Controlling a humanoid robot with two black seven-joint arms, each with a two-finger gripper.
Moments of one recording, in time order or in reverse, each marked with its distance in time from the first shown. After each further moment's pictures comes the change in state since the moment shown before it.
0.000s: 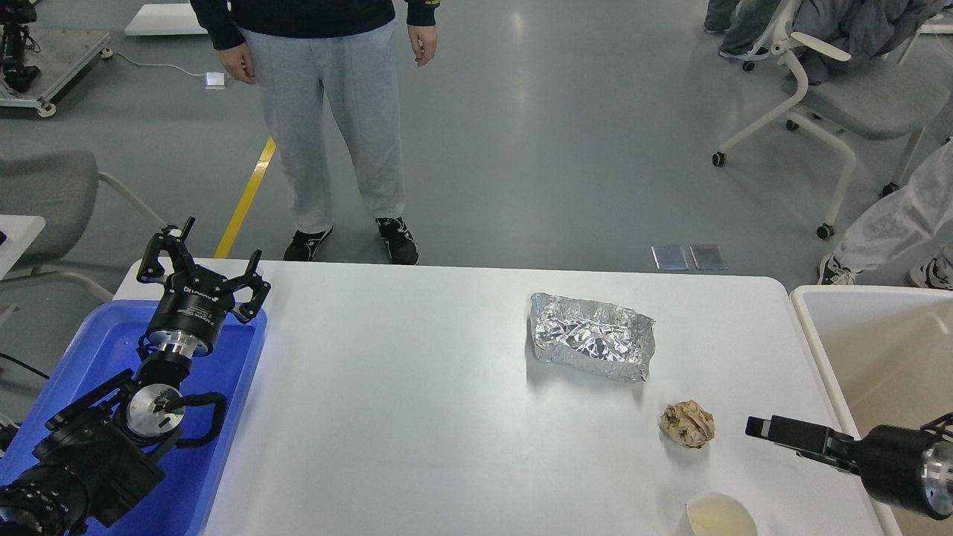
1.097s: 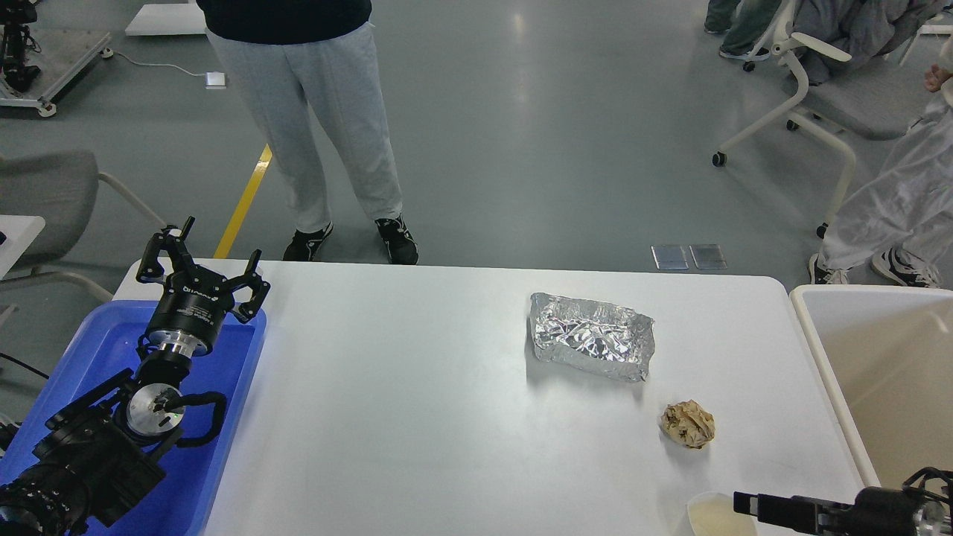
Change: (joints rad) left arm -0.001 0.000 0.000 0.000 0.000 0.000 0.000; right arm -0.009 0.030 -0.151 0.002 -0.156 -0.040 0.089
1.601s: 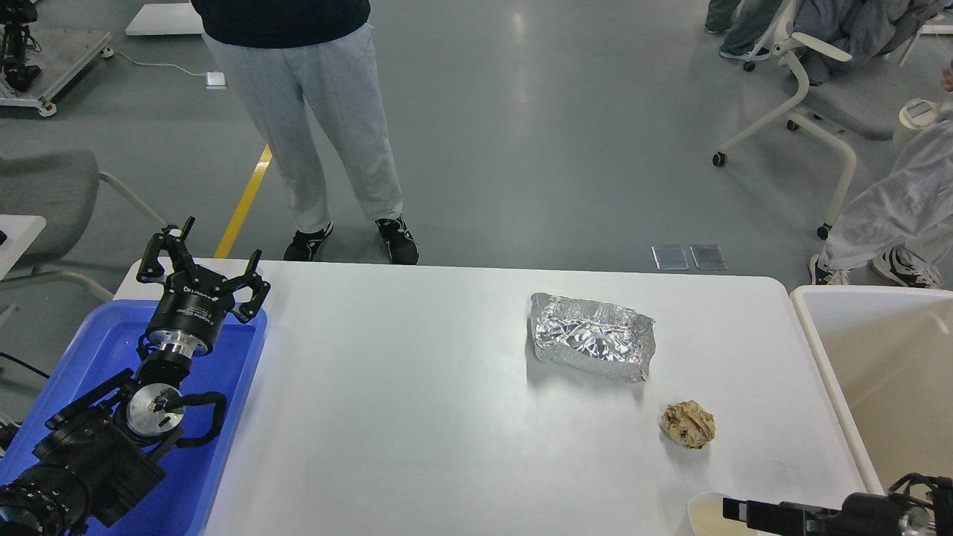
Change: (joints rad) left arm 0.000 0.000 0.000 0.000 0.000 0.000 0.000; right arm -0.004 0.035 -0.025 -0.026 -0.023 -0.035 0.010
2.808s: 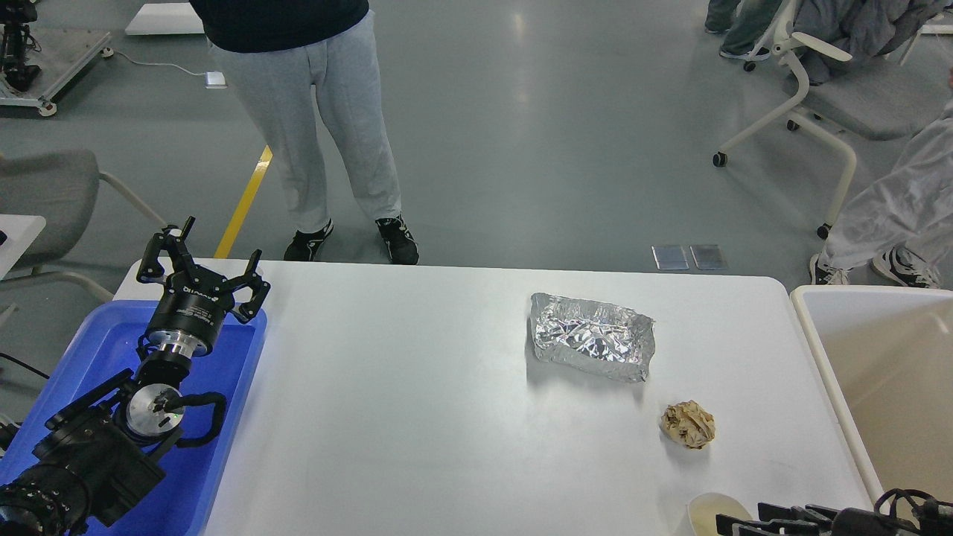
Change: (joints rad) left arm 0.000 0.000 0.000 0.000 0.000 0.000 0.000; right arm 0.017 0.055 -0.117 -0.056 -0.219 -0.211 0.037
